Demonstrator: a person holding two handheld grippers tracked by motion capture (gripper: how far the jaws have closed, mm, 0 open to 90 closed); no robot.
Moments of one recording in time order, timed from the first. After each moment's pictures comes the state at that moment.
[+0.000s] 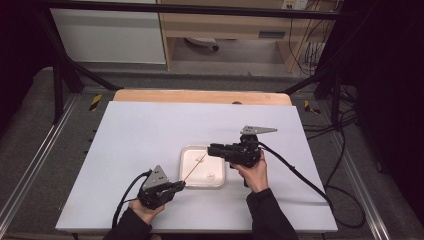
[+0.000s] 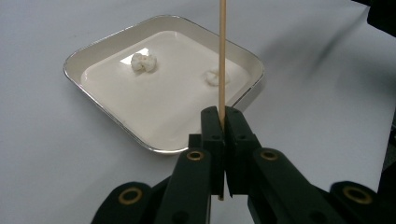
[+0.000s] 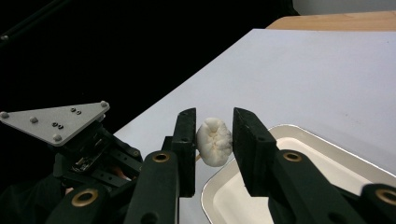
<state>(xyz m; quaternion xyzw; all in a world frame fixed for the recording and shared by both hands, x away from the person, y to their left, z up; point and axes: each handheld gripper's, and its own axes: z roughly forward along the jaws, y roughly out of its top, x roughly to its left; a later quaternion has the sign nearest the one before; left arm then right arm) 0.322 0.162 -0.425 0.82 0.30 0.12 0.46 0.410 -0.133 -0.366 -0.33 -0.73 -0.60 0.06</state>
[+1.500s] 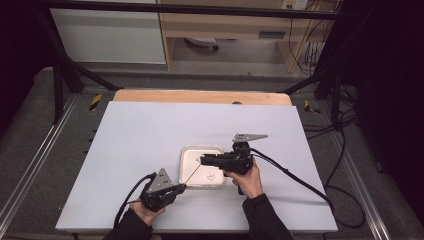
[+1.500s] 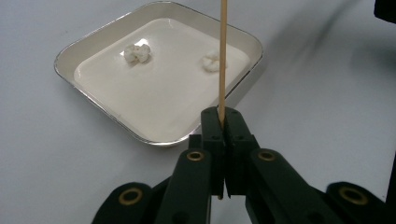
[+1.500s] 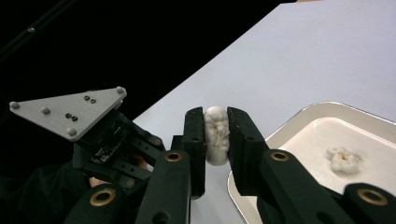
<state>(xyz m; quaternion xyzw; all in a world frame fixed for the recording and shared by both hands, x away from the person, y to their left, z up) 0.319 0.155 -0.429 0.85 0.28 0.14 0.43 0.400 -0.117 -0.386 -0.32 -0.73 -0.59 0.10</state>
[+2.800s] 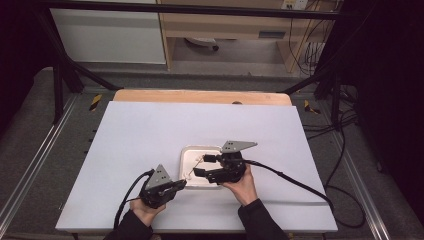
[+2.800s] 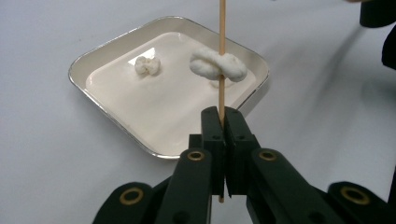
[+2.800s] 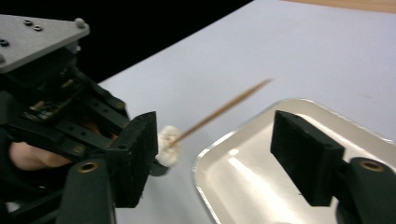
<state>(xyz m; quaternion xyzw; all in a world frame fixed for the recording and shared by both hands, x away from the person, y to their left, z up) 0.324 0.157 -0.424 0.83 0.30 0.13 0.45 0.387 -0.099 -0.393 -0.29 -0.79 -0.55 -0.01</state>
